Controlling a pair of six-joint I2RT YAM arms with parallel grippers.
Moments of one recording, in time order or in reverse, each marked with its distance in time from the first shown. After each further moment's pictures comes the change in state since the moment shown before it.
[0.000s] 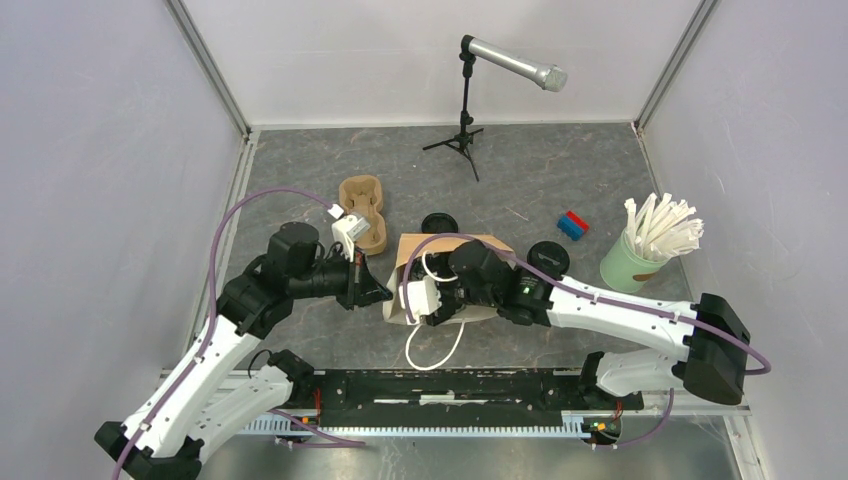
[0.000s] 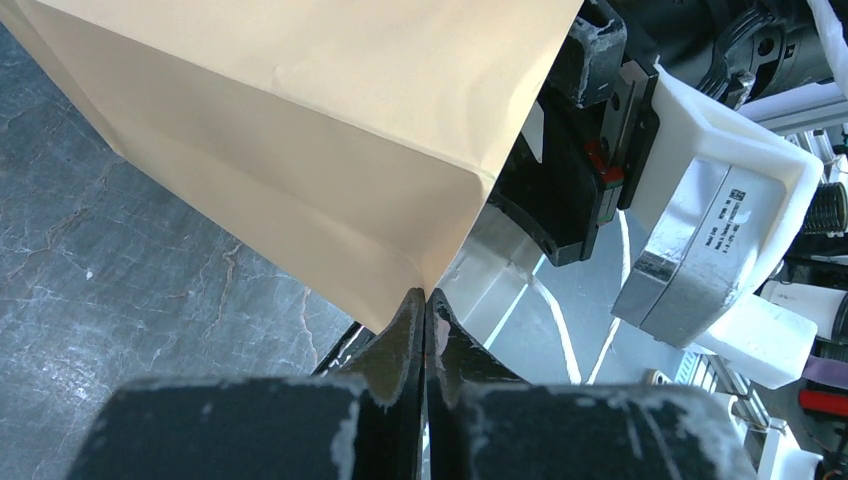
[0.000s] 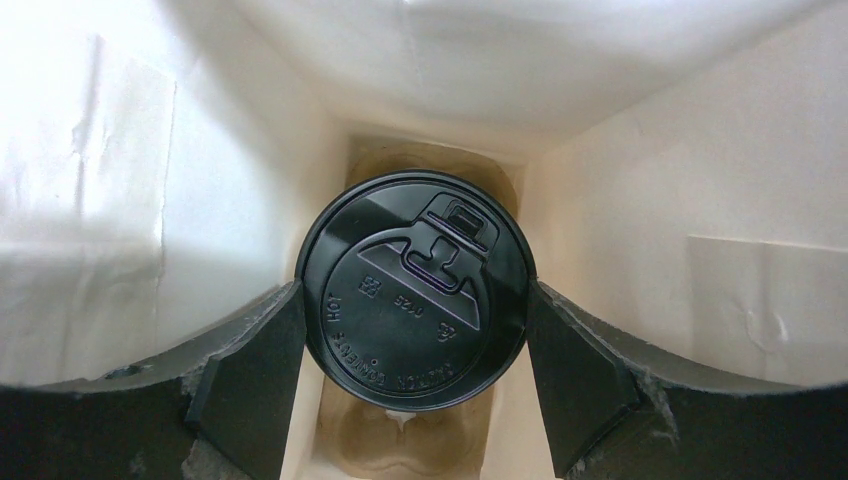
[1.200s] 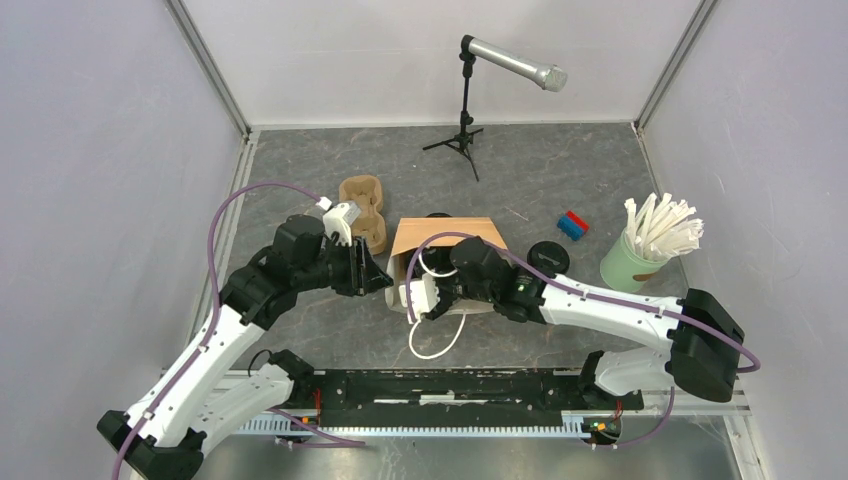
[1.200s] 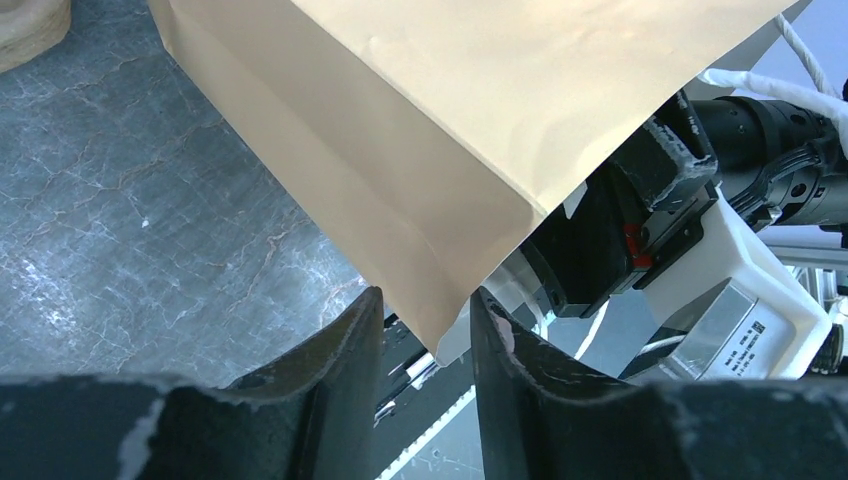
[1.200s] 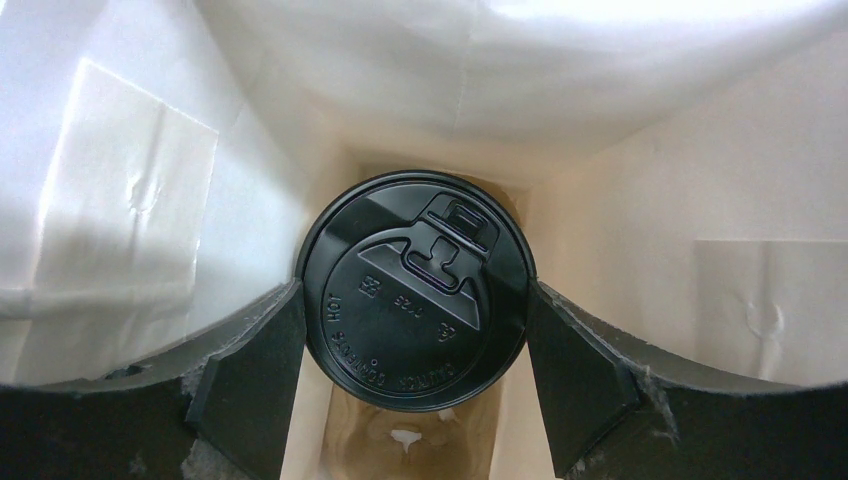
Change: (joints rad) left arm 0.000 0.065 0.044 -0.030 -0.211 -0.169; right arm -0.051 0.041 -0.052 0.150 -0.060 -0.126
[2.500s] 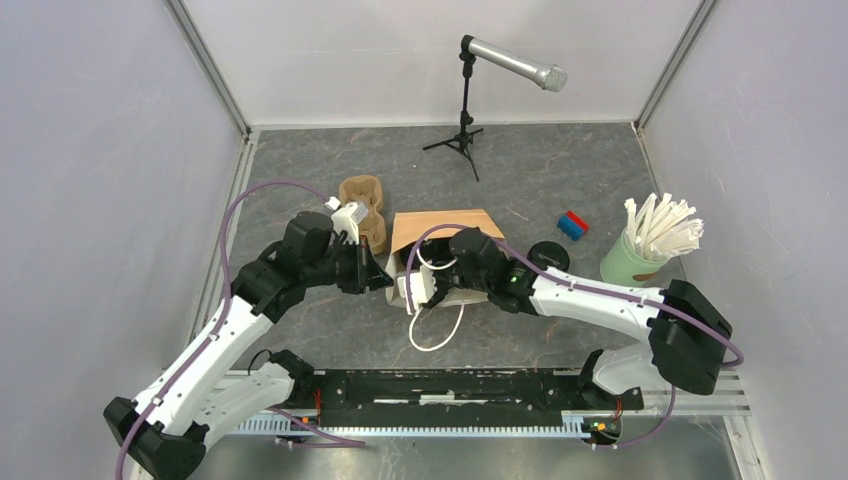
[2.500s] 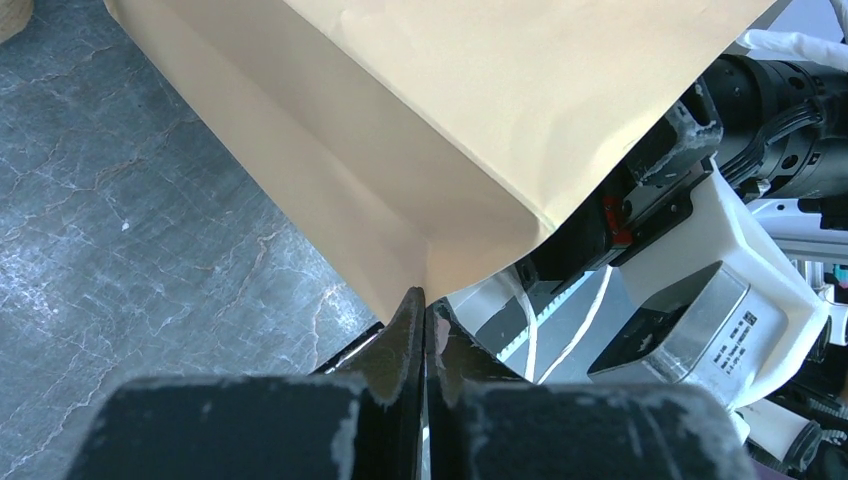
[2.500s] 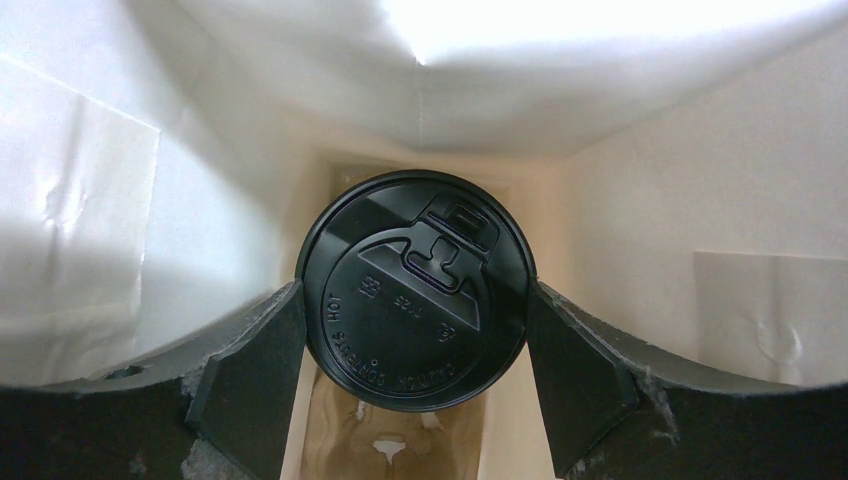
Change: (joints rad) left arm 0.000 0.049 -0.021 0.039 0.032 -0.011; right arm -0.066 0.073 0.000 0.127 -0.049 -0.077
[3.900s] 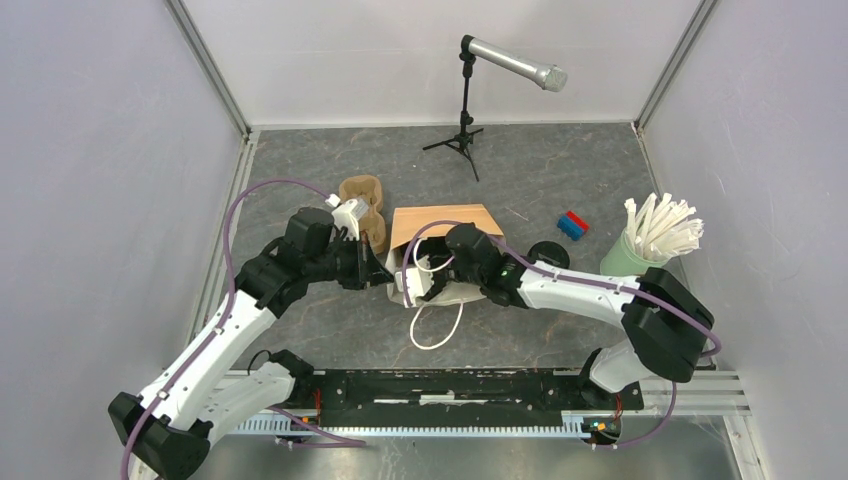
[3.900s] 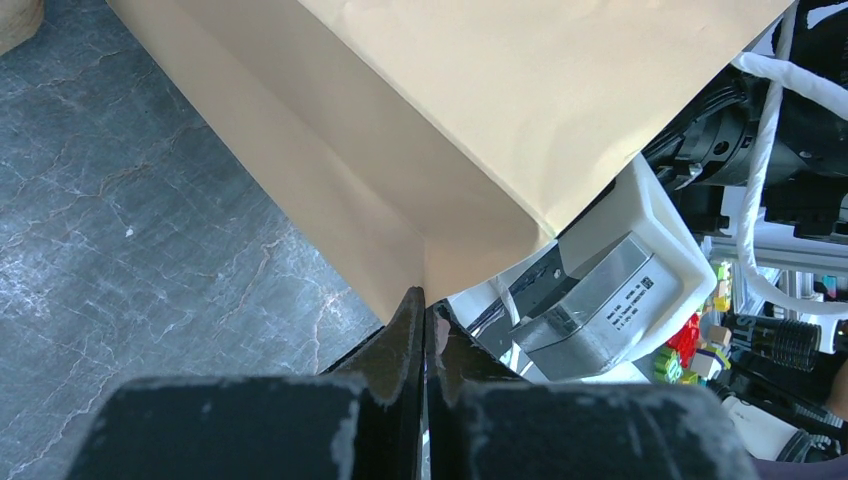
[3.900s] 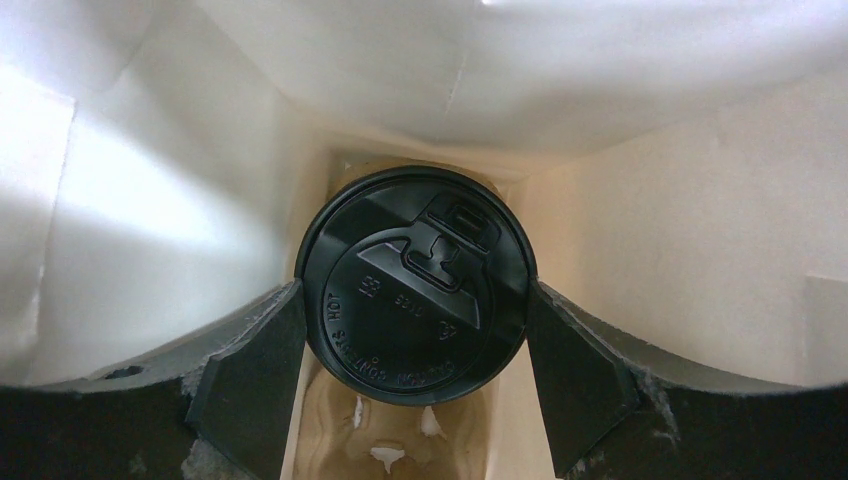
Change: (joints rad) left arm 0.031 0.034 0.000 0.014 0.023 0.000; right arm -0.047 0.097 -0.001 0.084 0.003 -0.070
